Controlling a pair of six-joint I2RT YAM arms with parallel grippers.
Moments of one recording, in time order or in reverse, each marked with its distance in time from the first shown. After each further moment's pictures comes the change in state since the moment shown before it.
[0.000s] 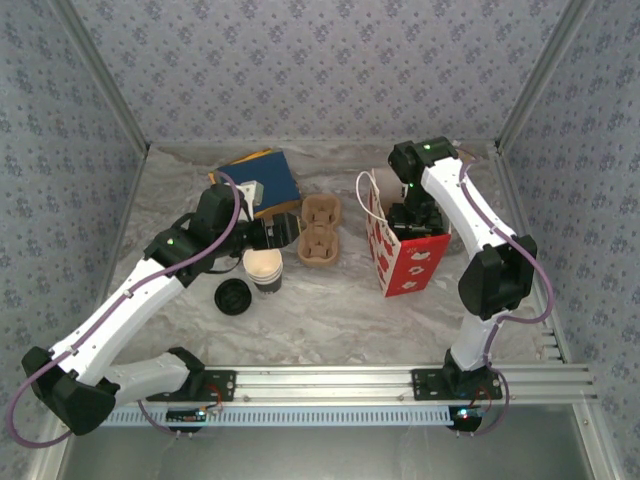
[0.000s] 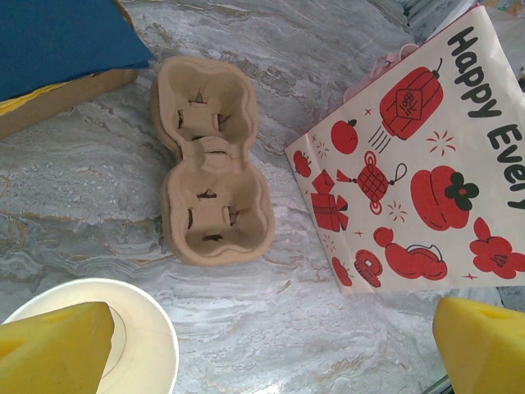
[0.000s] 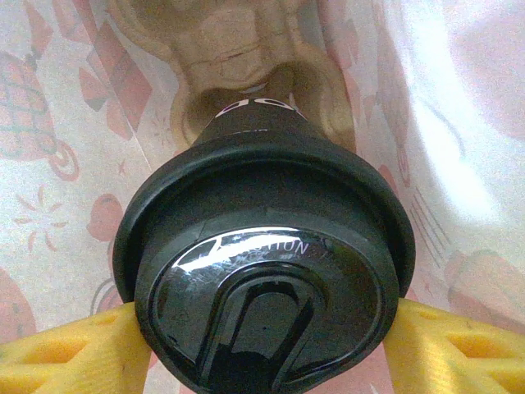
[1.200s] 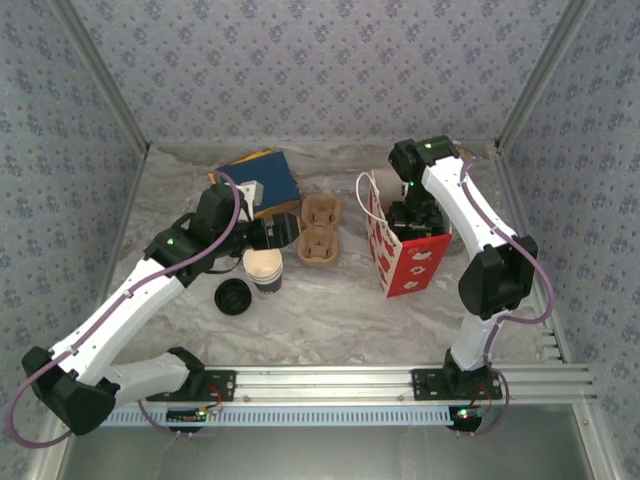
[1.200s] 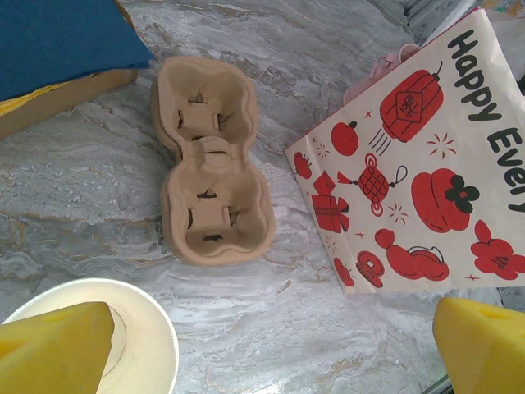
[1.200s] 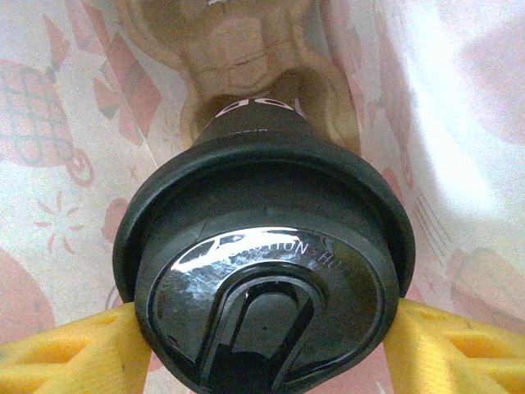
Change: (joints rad) left arm 0.000 0.000 0.000 0.000 0.000 0.000; right arm -0.001 0.001 0.016 0.000 0.000 -0.007
